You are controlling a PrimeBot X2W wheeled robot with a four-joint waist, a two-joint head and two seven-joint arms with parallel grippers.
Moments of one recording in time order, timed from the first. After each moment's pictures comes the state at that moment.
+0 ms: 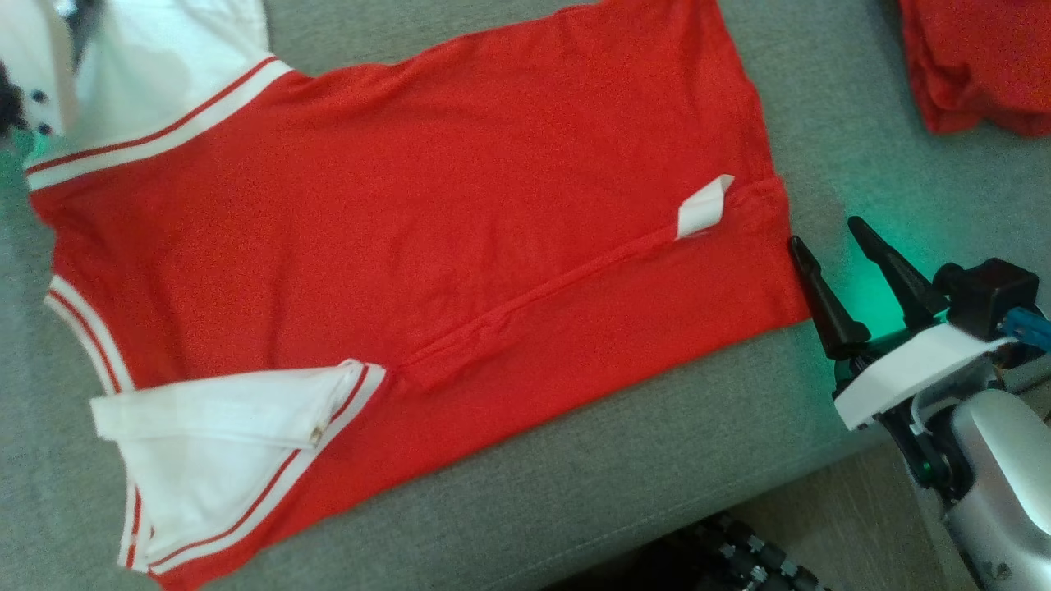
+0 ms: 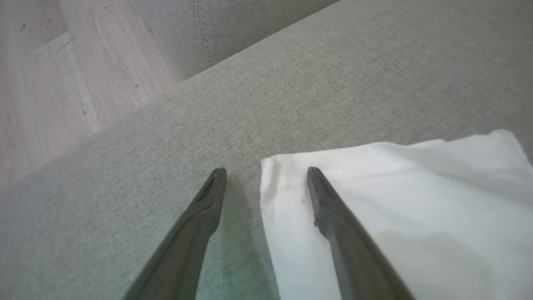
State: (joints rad) left arm -1.21 0.60 -0.75 0.79 -0.70 -0.13 0.57; right arm -0.30 -0.41 0.36 0.28 0.49 0.12 -0.08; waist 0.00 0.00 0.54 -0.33
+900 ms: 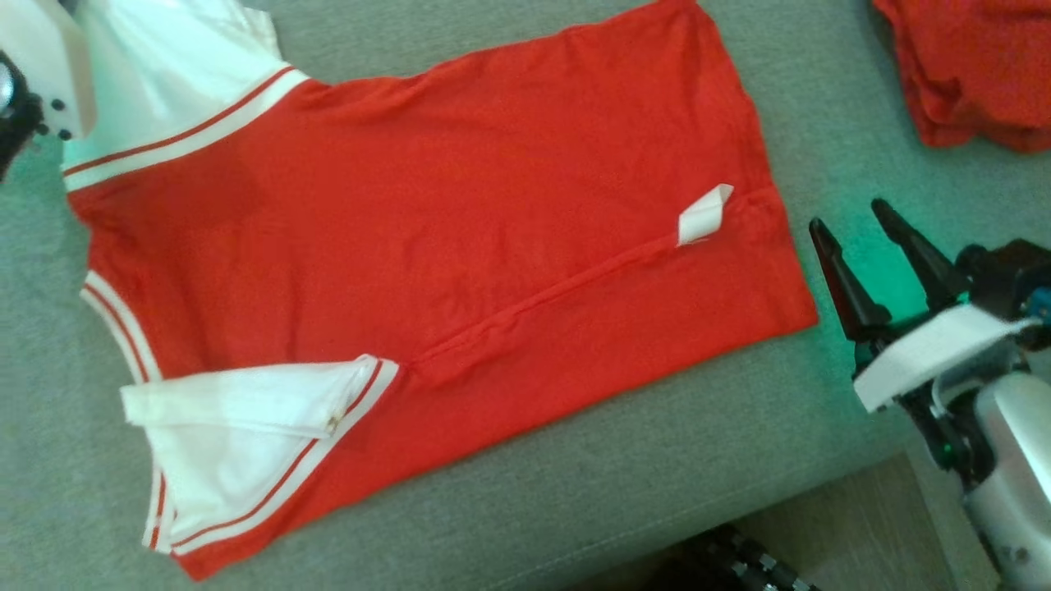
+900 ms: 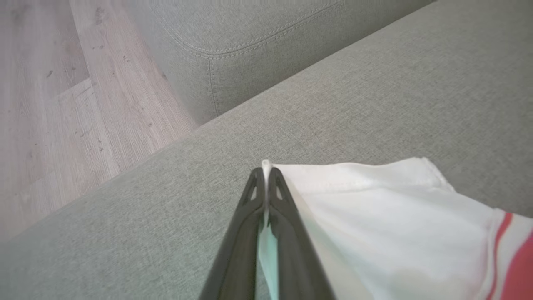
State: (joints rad) left arm -1.22 0.61 -0.85 0.79 -0.76 -0.13 0.42; right arm -0.30 -0.42 0.33 0.27 0.48 0.12 -0.05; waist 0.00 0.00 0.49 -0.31
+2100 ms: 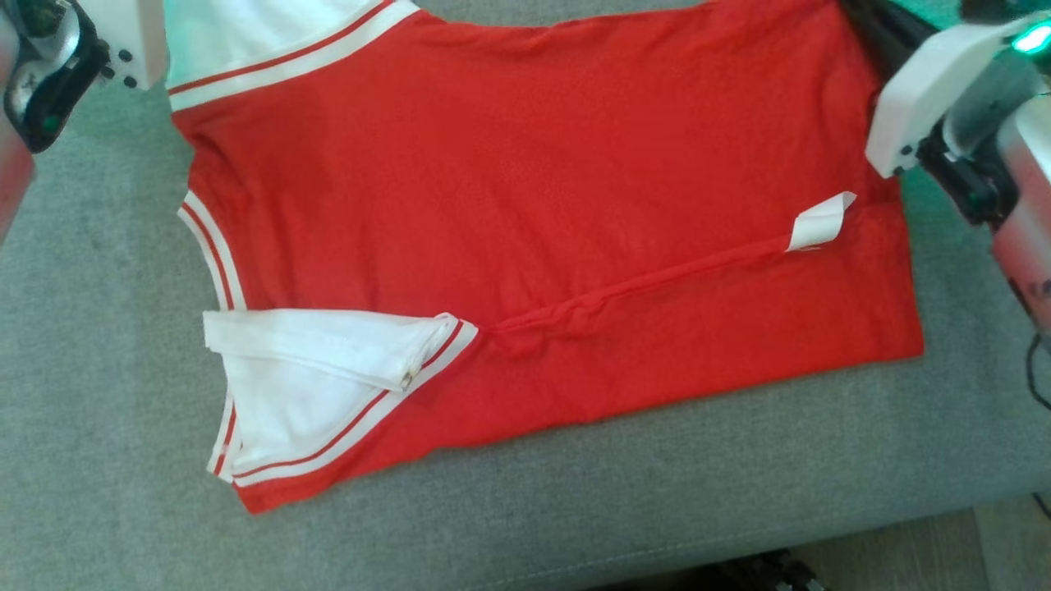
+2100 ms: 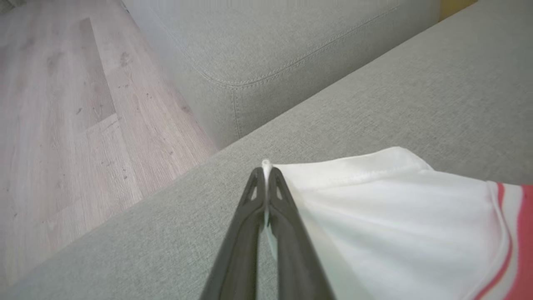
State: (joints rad) left arm -1.37 0.55 -1.09 0.77 -0.86 -0.13 0.21; right arm -1.03 -0.48 0.78 0.75 0.66 0.12 0.10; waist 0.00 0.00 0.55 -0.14
